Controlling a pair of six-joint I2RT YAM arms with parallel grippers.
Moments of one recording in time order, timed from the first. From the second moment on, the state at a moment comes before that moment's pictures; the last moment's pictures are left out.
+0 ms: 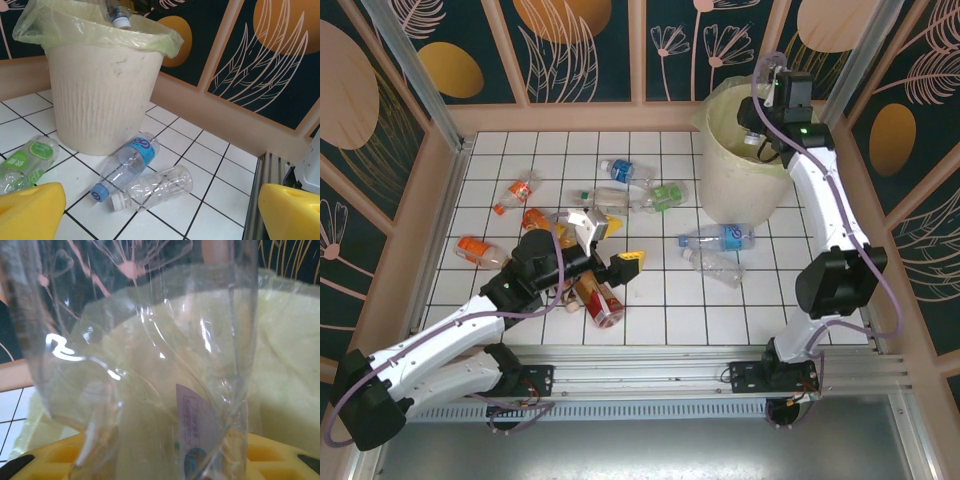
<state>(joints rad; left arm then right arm) -0.79 0.94 0.65 0.20 0.31 -0.25 0.12 1.73 1.83 -0.62 0.00 0.28</state>
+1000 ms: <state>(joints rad) -0.79 0.95 0.65 0.17 0.31 -0.24 0.05 1.94 1.86 -0.81 -0.26 0.33</state>
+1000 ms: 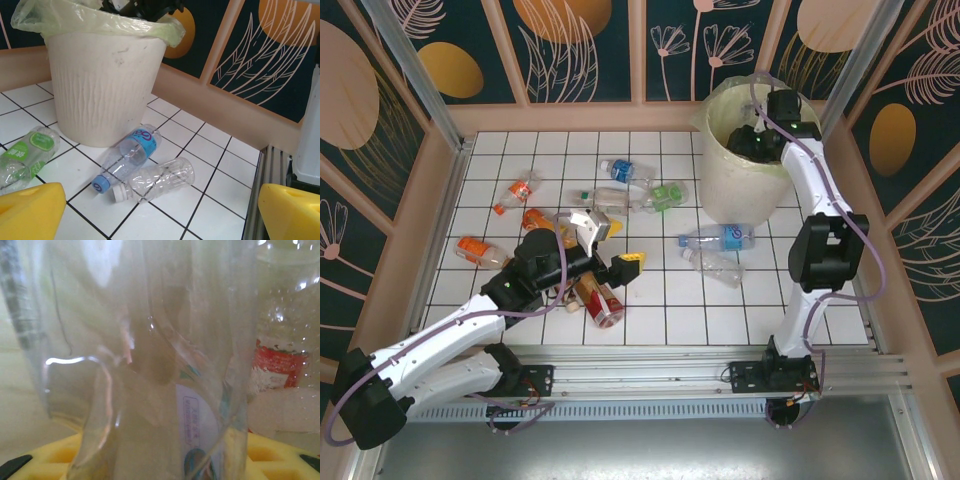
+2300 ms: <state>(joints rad) -0.79 0.95 0.65 0.15 0.31 -0.24 0.04 2.01 2.11 -0.94 -0.26 0.33</state>
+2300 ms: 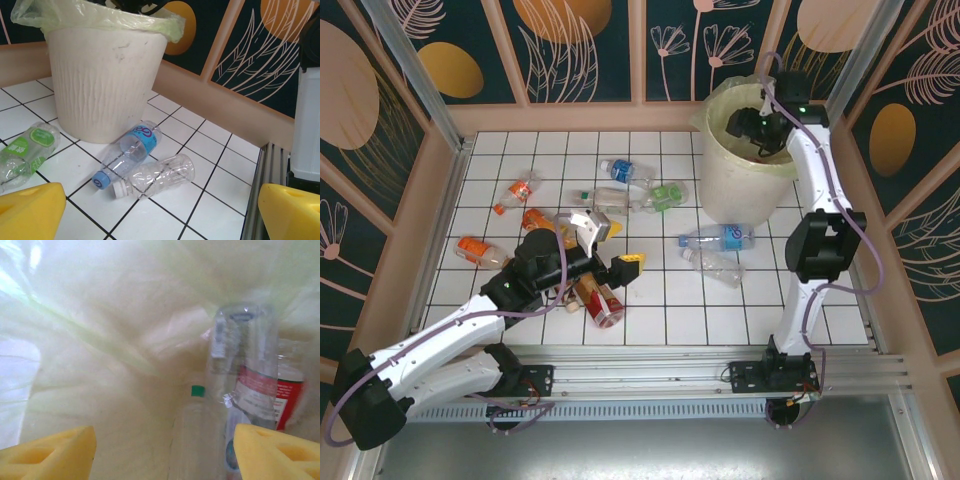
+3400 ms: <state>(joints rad) -0.79 0.86 0.69 -0.09 0.45 -0.26 0.49 1.18 1.12 -0.77 0.00 0.41</state>
